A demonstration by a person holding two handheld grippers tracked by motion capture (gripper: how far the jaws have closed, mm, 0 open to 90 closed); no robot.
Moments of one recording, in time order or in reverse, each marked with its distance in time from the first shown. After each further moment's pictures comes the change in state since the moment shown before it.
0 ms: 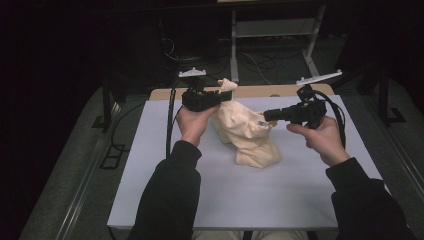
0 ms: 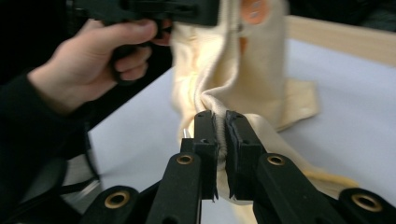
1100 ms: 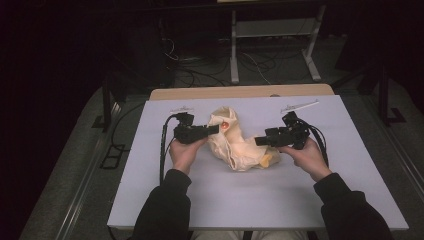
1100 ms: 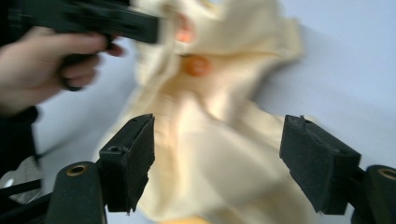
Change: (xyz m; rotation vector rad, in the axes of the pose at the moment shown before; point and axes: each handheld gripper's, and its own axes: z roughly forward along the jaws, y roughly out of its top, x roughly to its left) left arm 0.046 -0.100 -0.004 0.086 -0.004 -0.136; right arm -0.034 -0.062 0.055 0.065 -0.082 0.034
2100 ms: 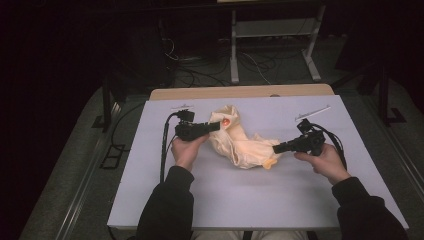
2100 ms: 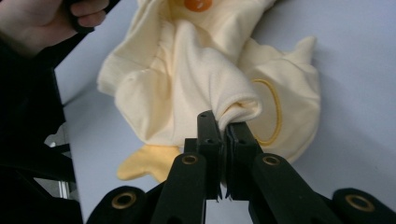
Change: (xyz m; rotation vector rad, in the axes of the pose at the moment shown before) left arm -0.001 0.010 0.010 -0.016 -0.017 -0.030; right arm -0.035 -0.029 -0.022 0.142 0.097 0.048
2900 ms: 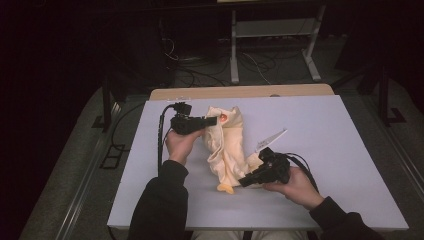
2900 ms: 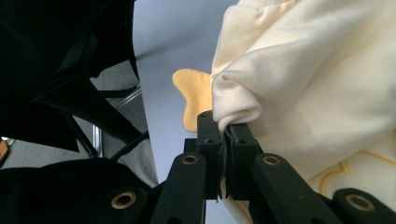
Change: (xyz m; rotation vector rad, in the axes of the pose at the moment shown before) left arm 0.002 0.019 -0.019 0.026 0.016 0.048; right arm 0.102 -0.013 0.073 0.153 0.176 -0.187
